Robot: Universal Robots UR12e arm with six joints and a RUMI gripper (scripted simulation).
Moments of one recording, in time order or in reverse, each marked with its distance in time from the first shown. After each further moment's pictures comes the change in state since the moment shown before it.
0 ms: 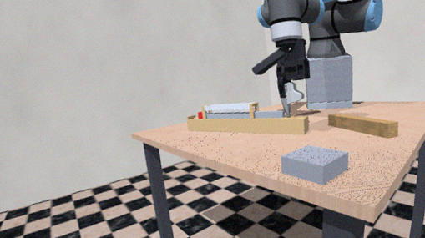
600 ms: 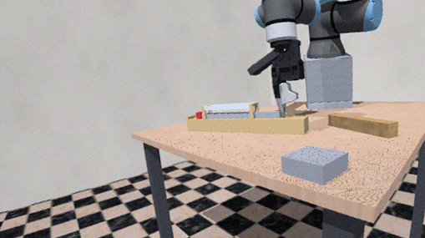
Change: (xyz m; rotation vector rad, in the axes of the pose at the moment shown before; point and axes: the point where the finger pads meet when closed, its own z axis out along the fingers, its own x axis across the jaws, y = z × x) arm 0.000 -0.016 0.000 0.000 0.000 0.000
